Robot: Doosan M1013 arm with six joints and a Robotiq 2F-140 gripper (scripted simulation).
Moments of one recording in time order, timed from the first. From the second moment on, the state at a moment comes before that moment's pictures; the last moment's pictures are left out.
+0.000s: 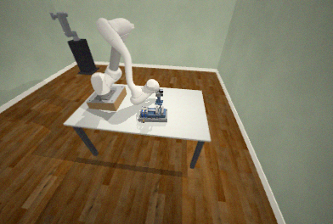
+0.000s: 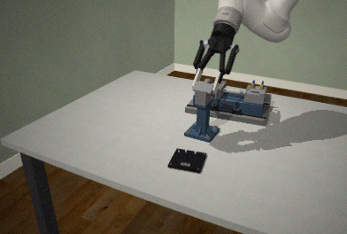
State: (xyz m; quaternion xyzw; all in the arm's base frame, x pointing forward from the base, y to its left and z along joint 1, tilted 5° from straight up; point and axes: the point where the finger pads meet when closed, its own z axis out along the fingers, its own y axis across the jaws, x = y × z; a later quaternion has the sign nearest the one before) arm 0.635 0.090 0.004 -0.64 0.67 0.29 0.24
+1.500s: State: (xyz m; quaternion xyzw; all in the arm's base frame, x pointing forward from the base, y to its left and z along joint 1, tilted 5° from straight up) arm 0.635 0.091 0.012 -0.64 0.66 0.29 0.24
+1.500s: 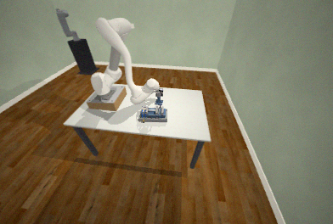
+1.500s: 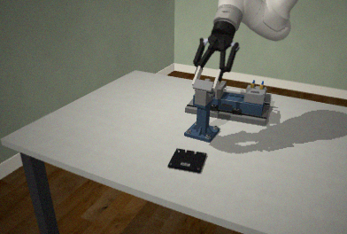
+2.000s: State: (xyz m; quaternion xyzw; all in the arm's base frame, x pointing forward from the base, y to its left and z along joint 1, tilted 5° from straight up) arm 0.636 0.091 0.020 -0.64 0.66 0.29 0.24
